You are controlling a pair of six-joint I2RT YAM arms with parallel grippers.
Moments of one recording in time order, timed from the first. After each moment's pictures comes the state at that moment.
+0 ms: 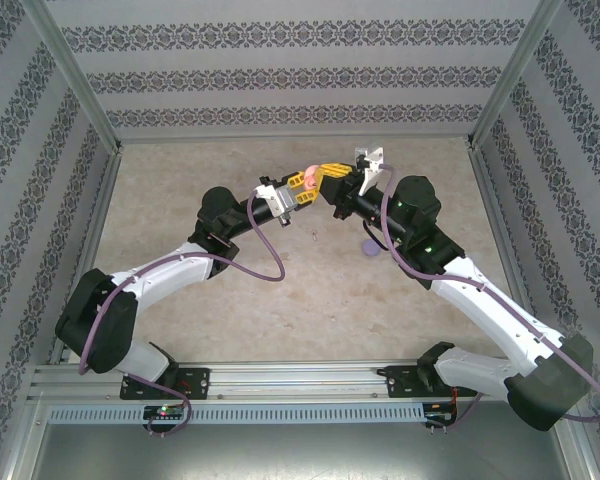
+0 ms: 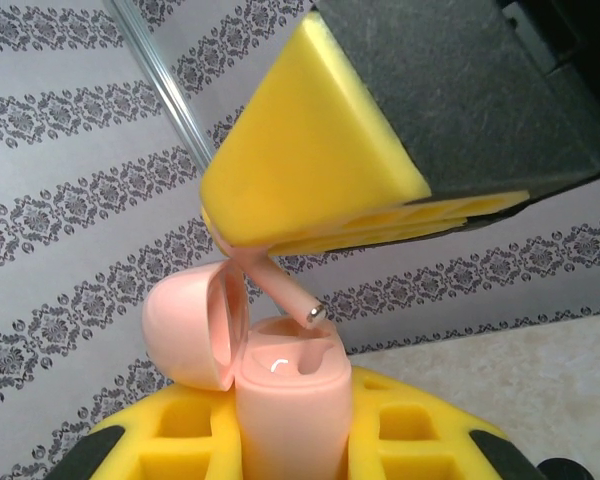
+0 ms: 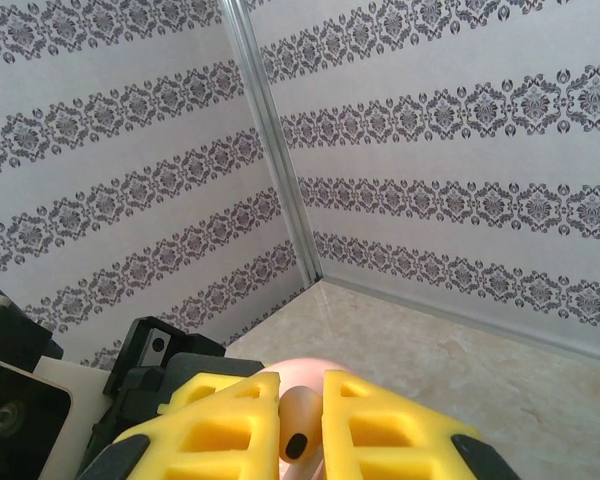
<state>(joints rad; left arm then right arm) -0.57 1.48 0.90 0.85 0.53 0.38 0.57 1.11 0.98 0.20 -0.28 0.29</state>
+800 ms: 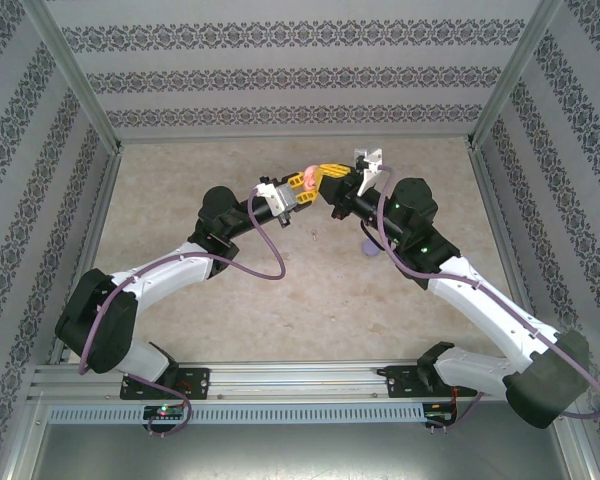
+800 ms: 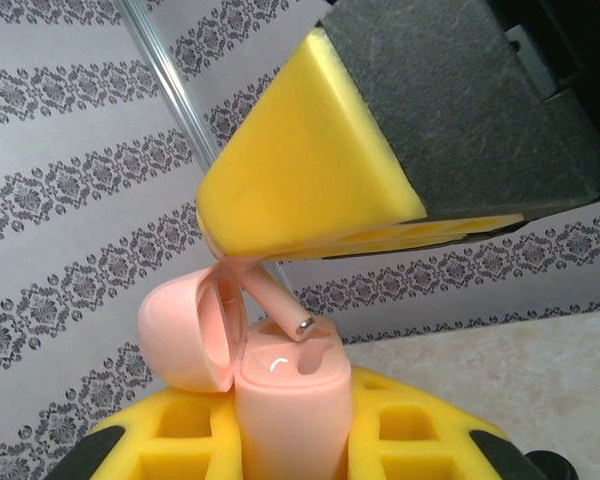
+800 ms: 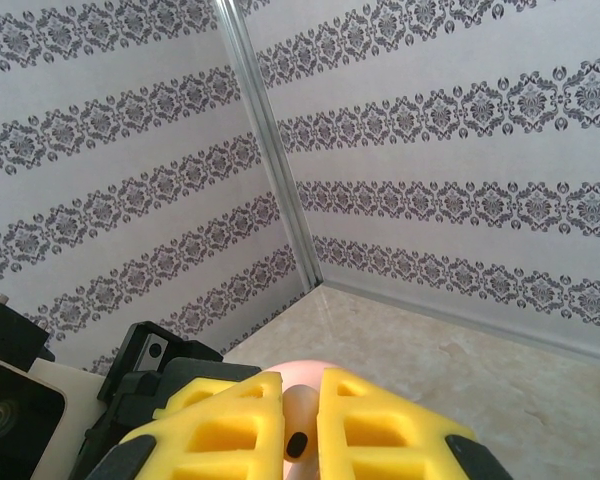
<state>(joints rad) -0.57 1.48 0.90 0.82 0.53 0.35 0.57 1.13 0.95 0.26 -0.27 0.31</state>
